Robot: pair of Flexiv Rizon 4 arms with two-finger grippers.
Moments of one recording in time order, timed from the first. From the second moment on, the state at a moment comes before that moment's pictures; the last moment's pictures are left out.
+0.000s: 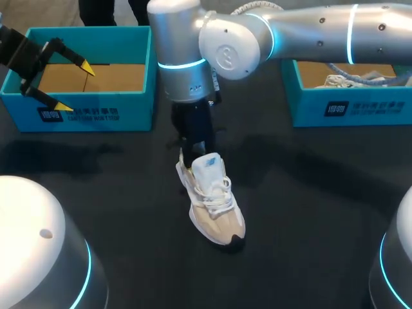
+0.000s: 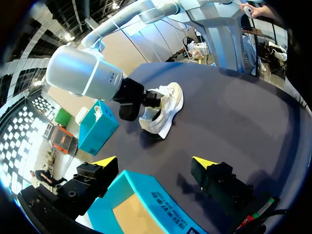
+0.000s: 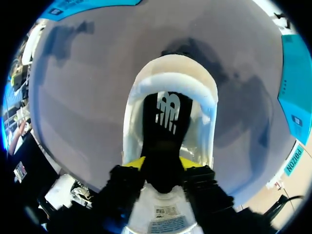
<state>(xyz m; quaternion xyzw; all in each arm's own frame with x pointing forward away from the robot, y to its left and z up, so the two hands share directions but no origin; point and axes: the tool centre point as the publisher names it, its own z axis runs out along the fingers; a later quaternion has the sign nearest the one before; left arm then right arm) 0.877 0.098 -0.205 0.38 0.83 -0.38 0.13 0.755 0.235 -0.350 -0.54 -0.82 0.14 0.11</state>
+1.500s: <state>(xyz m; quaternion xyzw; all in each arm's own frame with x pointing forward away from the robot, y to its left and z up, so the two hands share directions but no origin) 0.877 0.098 -0.205 0.38 0.83 -0.38 0.13 0.725 0.248 -0.268 -0.58 -0.81 0.12 0.05</state>
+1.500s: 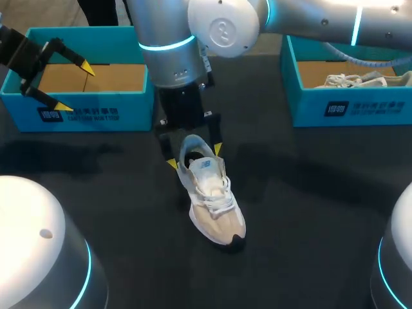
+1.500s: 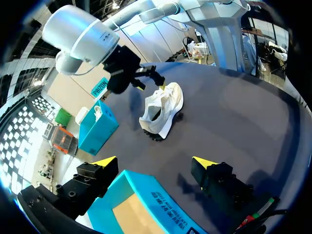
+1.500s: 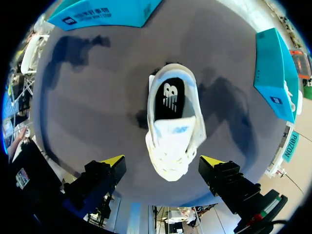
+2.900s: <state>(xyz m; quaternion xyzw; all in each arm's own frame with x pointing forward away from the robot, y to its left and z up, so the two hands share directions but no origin) 0.877 0.098 -0.205 0.38 0.83 -0.38 0.13 0.713 0.223 -0.271 -0.58 -0.81 0.06 0.00</state>
